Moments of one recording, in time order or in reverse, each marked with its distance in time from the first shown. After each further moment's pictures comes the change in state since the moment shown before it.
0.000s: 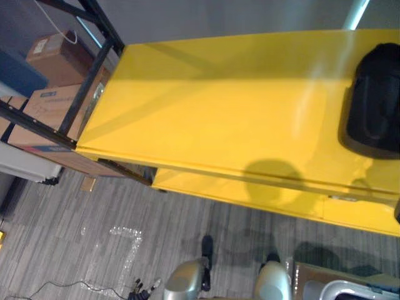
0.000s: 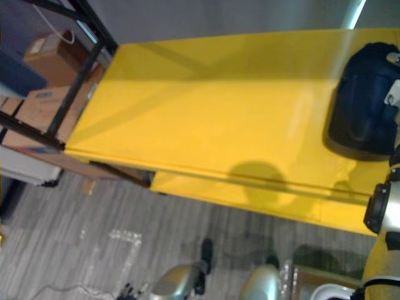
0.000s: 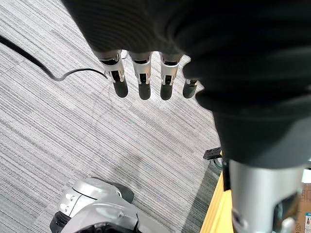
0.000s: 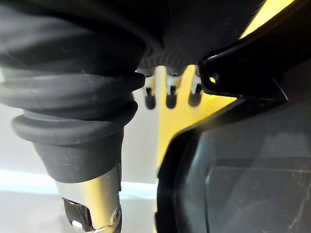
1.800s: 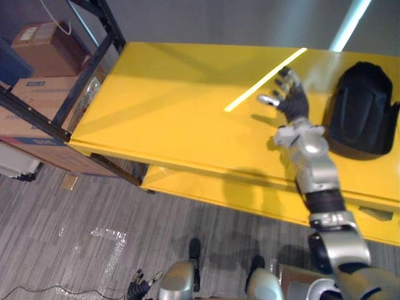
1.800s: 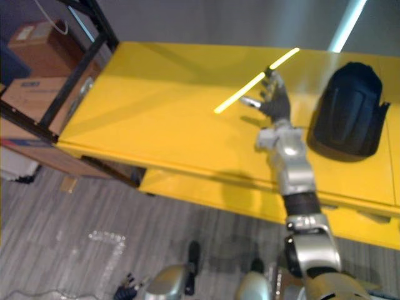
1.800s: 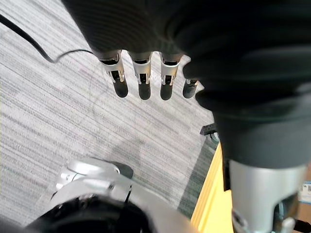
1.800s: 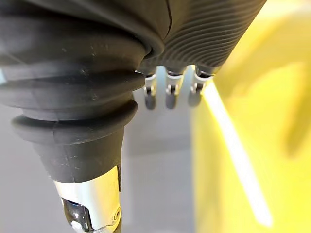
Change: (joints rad) left arm -0.040 0.029 -0.017 -0.029 0.051 0.029 0.023; right arm 0.509 0.633 0.068 -0.677 0.059 -0.193 0.095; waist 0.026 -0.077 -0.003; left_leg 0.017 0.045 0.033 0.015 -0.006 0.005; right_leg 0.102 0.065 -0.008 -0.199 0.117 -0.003
